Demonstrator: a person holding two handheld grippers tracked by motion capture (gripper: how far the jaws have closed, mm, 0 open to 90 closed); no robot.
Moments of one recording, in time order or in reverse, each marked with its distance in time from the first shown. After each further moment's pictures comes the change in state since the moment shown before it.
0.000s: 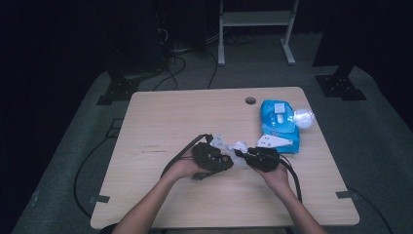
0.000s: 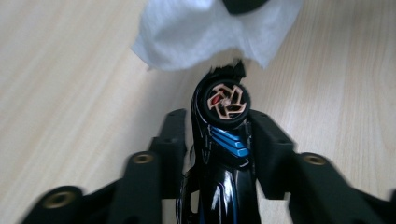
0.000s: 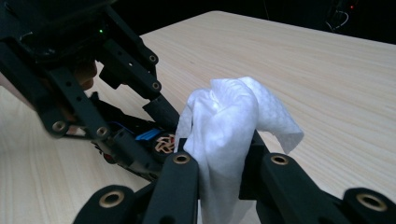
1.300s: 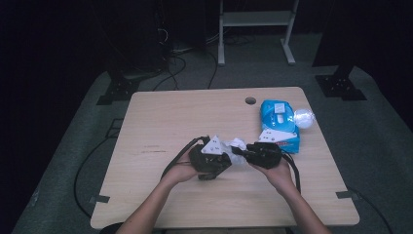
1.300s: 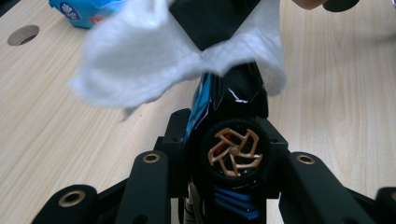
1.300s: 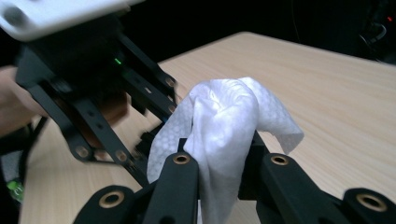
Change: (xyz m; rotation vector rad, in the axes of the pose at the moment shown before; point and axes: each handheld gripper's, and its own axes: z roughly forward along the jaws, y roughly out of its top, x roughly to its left) left arm -0.019 -0.005 -0.032 -0.269 0.025 0.093; right arm 0.011 0.030 -0.016 -0.024 0.103 -0.013
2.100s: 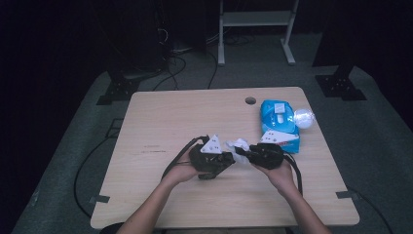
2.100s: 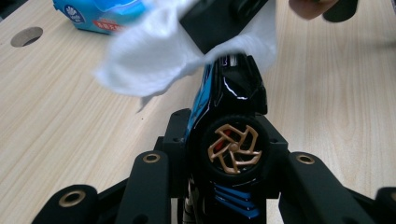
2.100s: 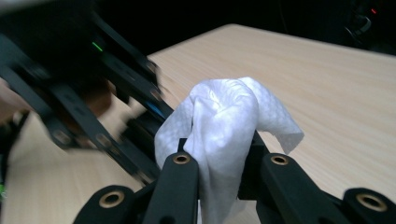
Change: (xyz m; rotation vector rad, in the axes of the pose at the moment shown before) left arm 0.002 -0.001 0.002 -0.019 0.005 -0.013; right arm -0.009 -0.011 -0.002 0.008 -0.035 0.040
